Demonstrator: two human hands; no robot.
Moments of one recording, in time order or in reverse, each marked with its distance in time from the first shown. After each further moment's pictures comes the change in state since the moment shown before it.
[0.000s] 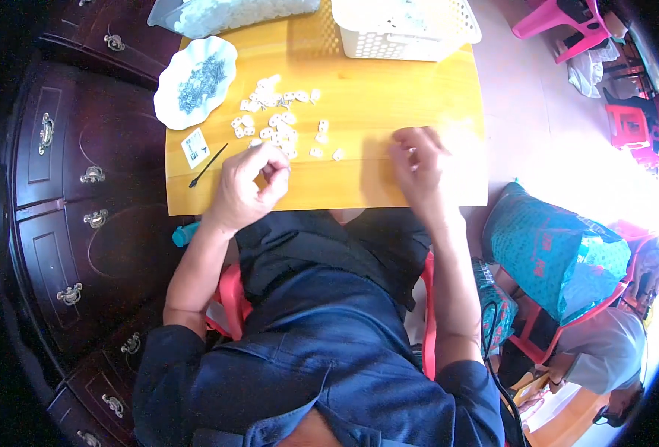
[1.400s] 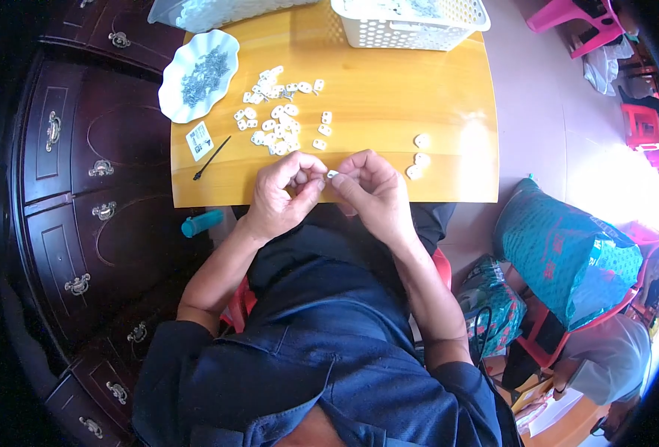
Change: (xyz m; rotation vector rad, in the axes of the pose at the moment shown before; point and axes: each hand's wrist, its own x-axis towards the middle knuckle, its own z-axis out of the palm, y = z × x) left_hand -0.016 0.006 0.051 -0.187 0.009 -0.169; right_hand -0.048 -0.021 0.054 1.065 -0.301 0.460
